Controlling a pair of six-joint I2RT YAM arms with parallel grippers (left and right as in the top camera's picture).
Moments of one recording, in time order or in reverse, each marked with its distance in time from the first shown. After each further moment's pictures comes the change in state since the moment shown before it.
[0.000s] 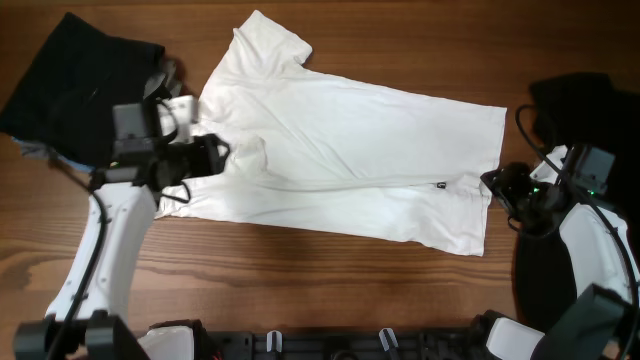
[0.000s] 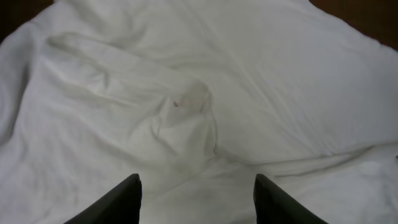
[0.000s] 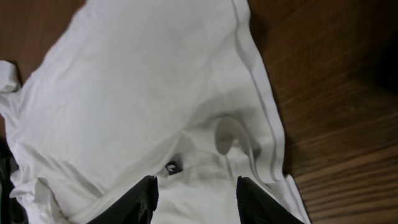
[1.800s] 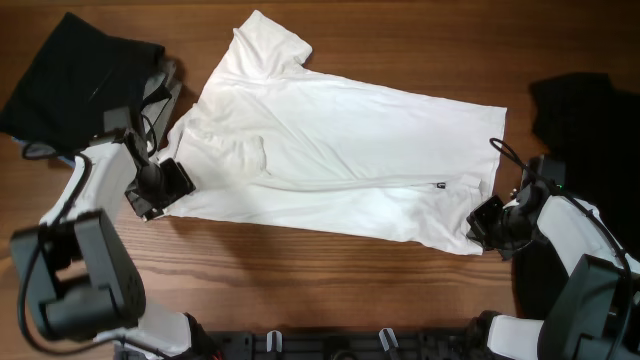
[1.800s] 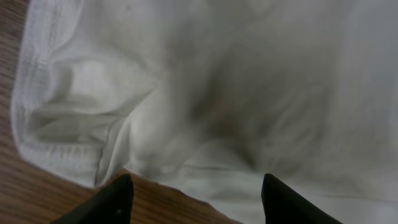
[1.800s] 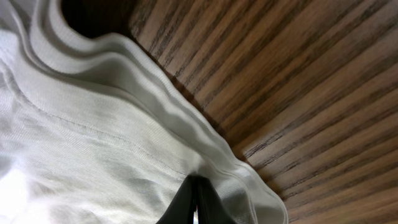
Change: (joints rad) left arm 0.193 0.331 0.106 -0.341 -0.305 -0.272; right arm 0.122 0.121 -0.069 -0.222 0.247 0.261
